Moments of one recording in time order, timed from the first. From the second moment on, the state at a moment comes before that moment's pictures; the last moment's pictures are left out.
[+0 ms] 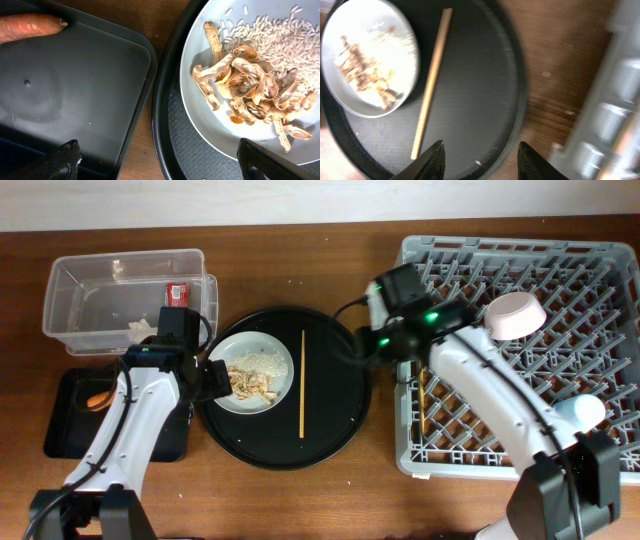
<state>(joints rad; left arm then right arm) -0.05 1.55 1.09 -0.90 -0.15 -0.31 0.43 1.71 1.41 -0.85 -0.18 0.25</state>
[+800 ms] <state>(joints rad) -0.05 1.55 1.09 -0.90 -0.15 -0.31 0.71 2.08 1.45 -0.73 -0.01 0.47</state>
